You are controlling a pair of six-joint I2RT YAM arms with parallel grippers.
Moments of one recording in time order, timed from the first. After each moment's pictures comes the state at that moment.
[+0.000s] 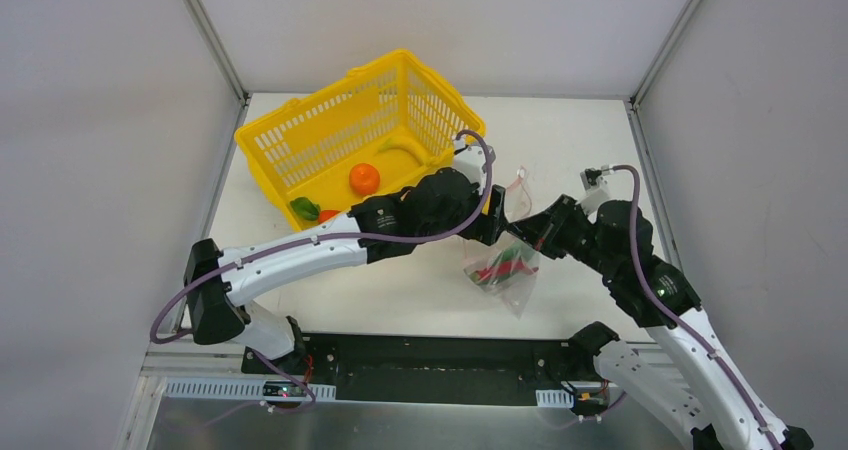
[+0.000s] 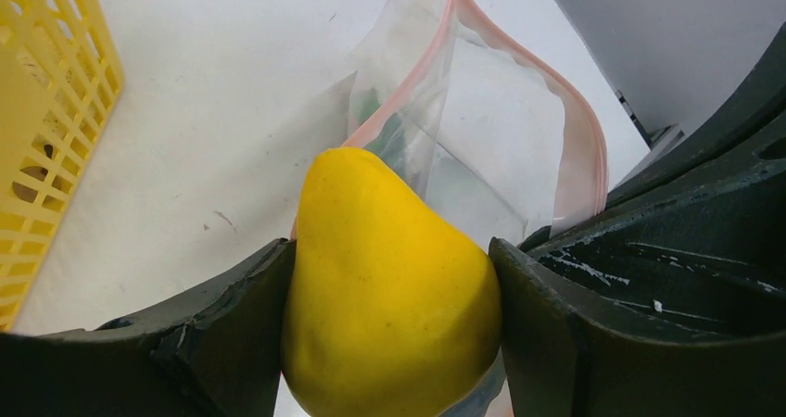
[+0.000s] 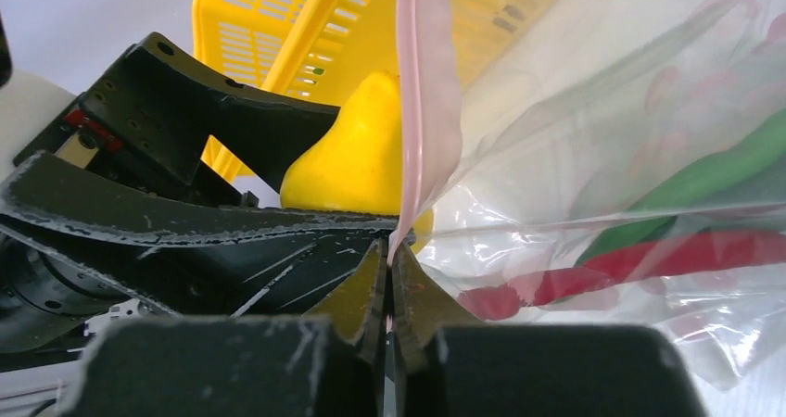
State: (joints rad) left arm -1.14 1.46 1.35 -0.33 -0.26 -0.52; right arm 0.57 0.64 0.88 -0.63 -0.16 0.90
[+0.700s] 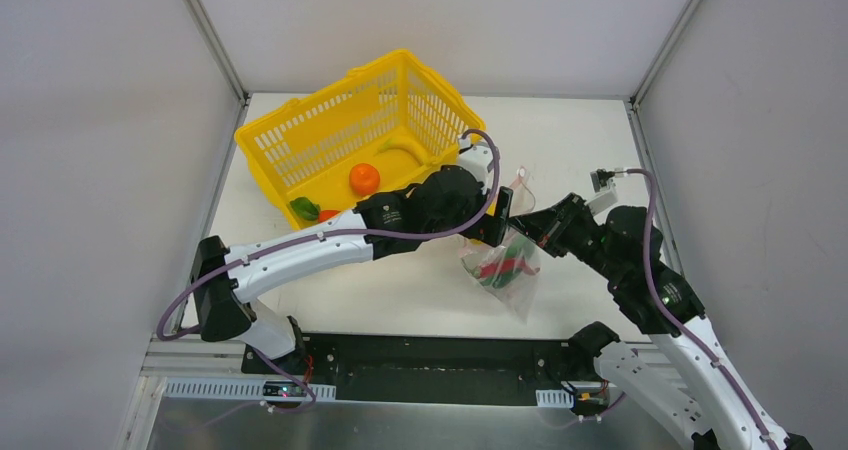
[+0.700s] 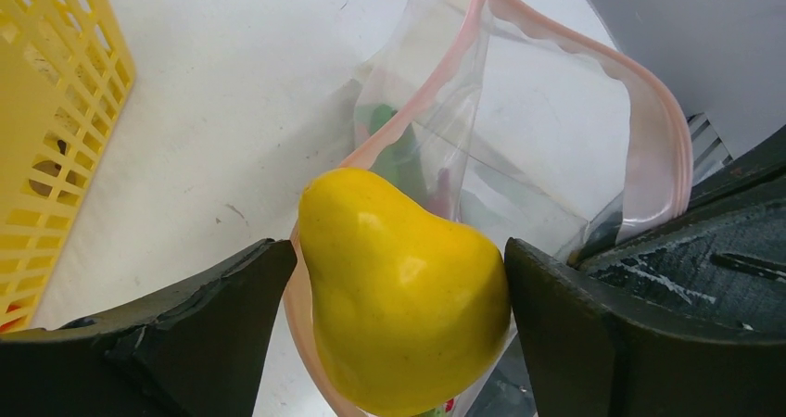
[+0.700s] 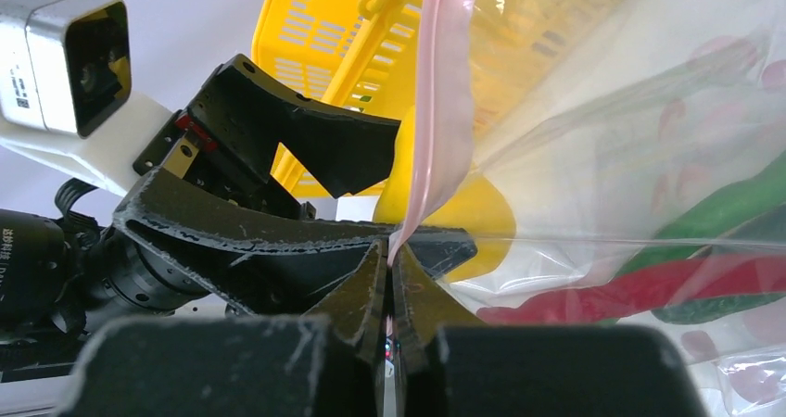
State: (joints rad) left arm -1.14 1.51 1.41 -0.41 -0.26 -0.50; right arm 0.57 0.58 0.85 -0.54 -0.13 1.01
